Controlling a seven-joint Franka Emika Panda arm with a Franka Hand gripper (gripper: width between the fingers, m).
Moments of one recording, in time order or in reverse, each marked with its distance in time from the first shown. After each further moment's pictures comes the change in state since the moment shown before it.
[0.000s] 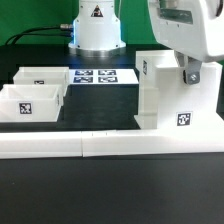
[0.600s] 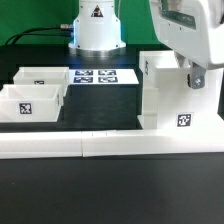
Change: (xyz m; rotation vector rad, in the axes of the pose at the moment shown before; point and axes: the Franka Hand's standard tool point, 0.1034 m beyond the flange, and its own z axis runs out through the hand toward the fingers) arm -0.001 -0.001 0.001 -0.041 -0.009 -0.008
